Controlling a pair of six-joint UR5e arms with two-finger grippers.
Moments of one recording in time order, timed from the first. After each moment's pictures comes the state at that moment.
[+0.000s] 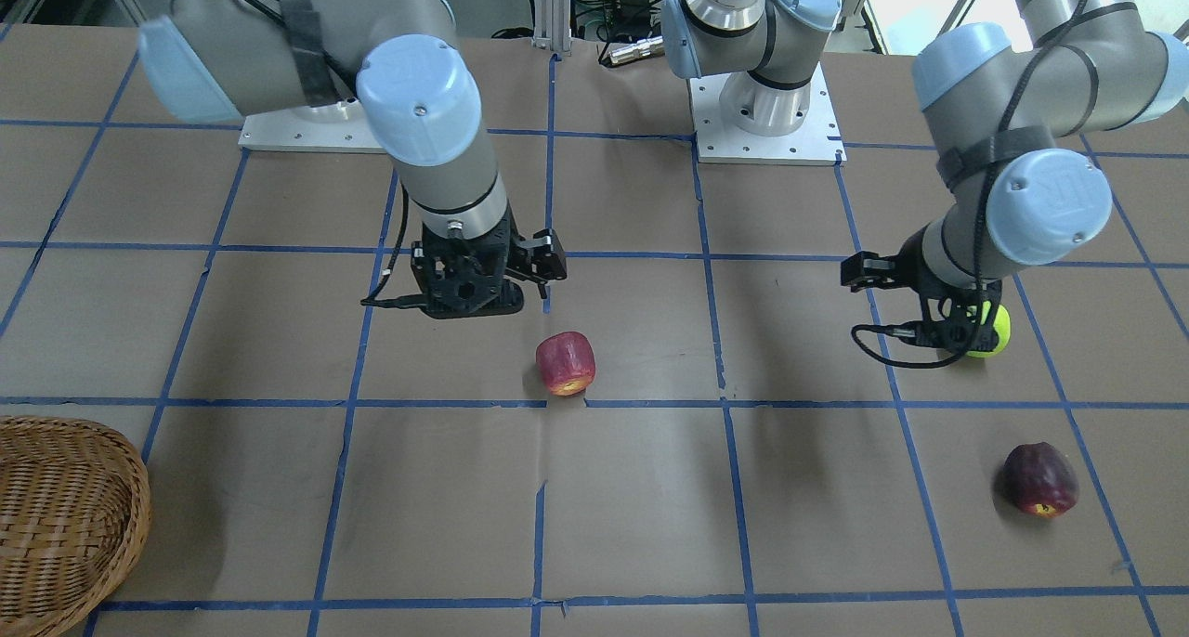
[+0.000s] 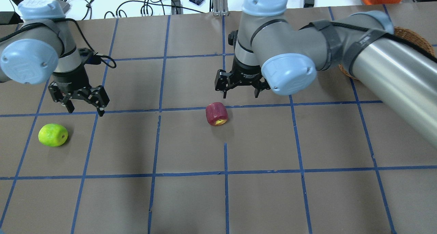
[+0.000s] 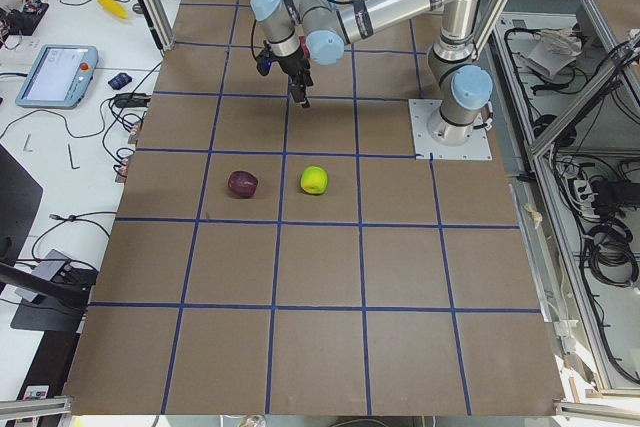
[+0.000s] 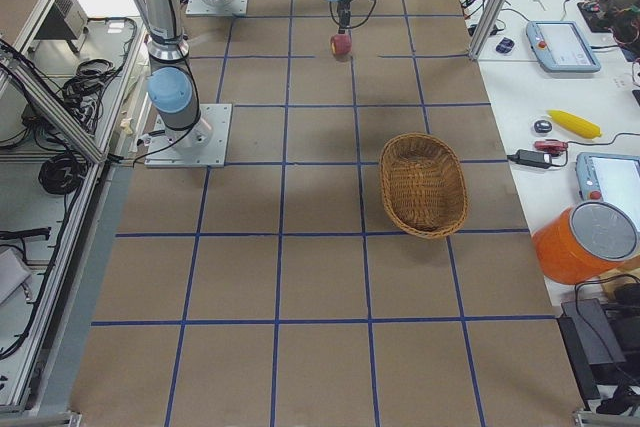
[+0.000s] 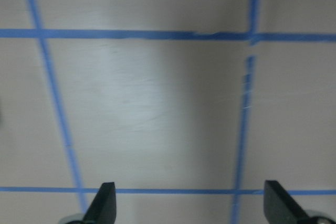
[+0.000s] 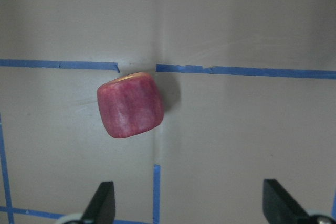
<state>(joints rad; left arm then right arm) -1.28 -1.77 -1.76 -1.49 1.81 0.37 1.89 -1.29 1.65 -1.91 -1.44 0.25</state>
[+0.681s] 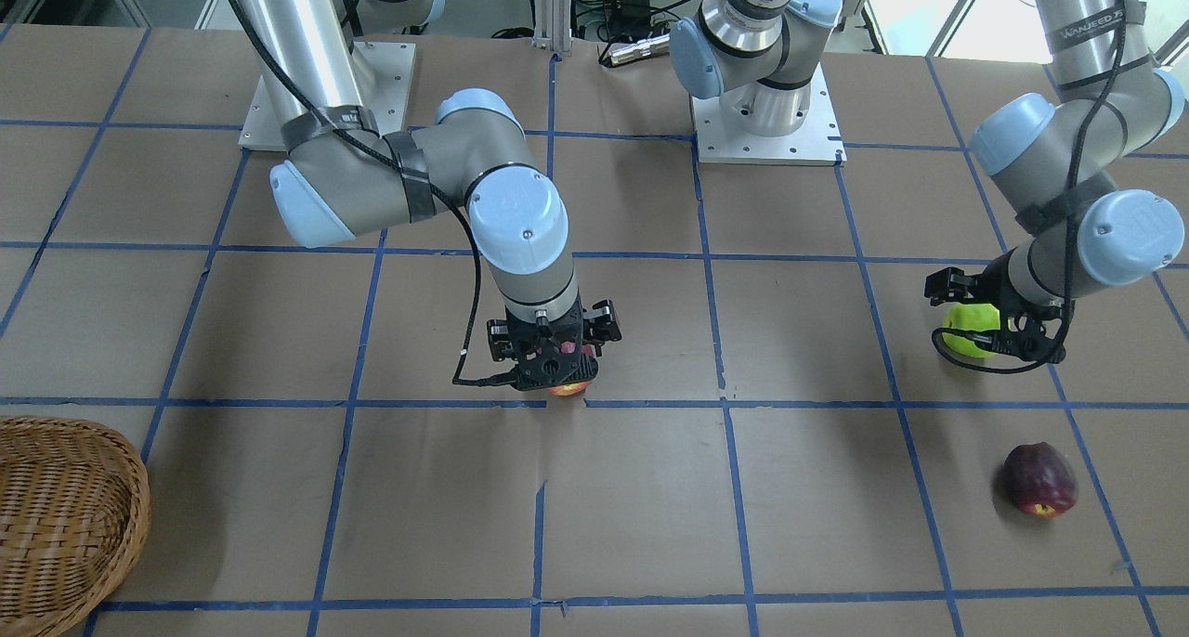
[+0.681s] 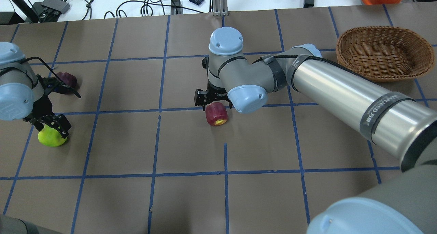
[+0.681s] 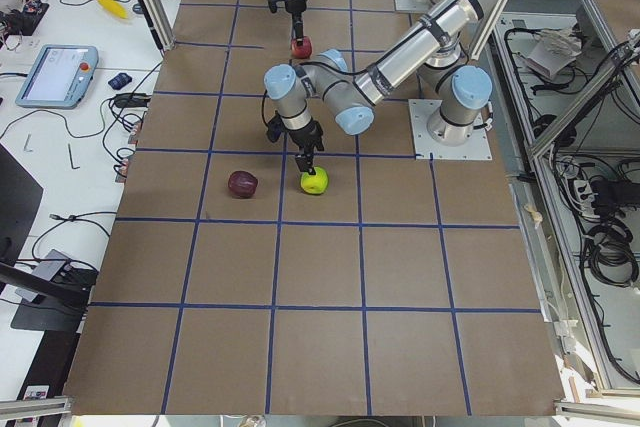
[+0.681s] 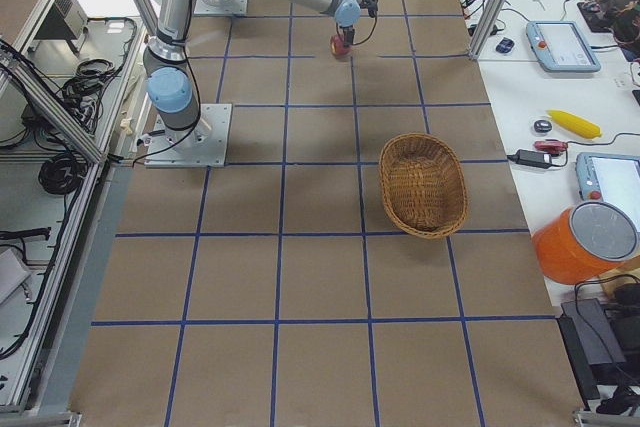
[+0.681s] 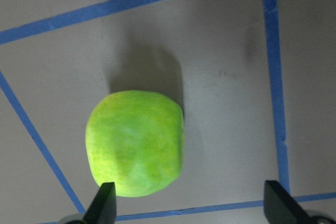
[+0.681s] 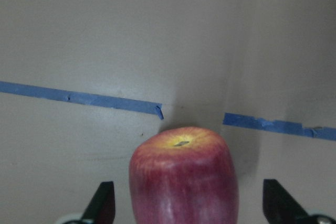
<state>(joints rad) -1.05 -1.86 -1.94 -1.10 1.87 0.77 1.96 -1.06 1.64 -2.16 -1.43 0.25</state>
